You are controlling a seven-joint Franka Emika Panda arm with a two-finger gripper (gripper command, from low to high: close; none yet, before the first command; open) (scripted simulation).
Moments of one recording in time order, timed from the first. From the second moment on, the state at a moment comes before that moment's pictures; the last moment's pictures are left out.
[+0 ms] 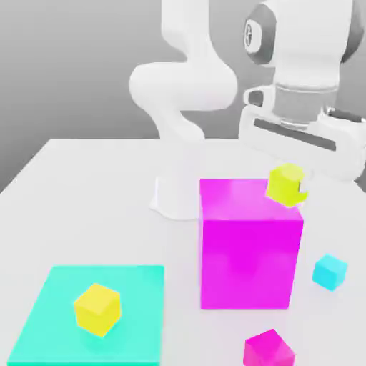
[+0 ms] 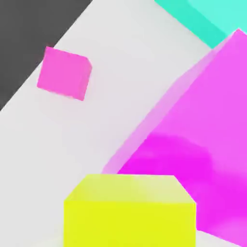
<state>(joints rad) -0.10 -0.43 0.46 -2.59 0.24 2.19 1.86</state>
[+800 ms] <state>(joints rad) -0.59 0.16 0.02 -2.63 -0.01 2.79 1.36</state>
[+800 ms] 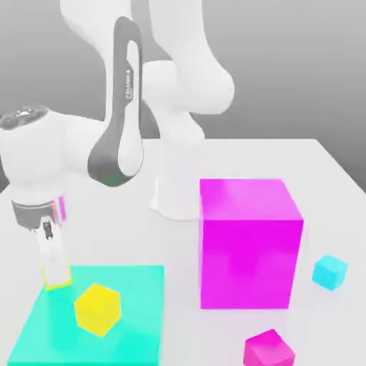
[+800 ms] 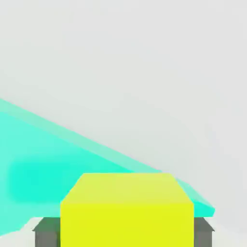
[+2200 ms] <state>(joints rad) -0.17 0.28 0.26 -2.40 -0.07 2.64 2.07</state>
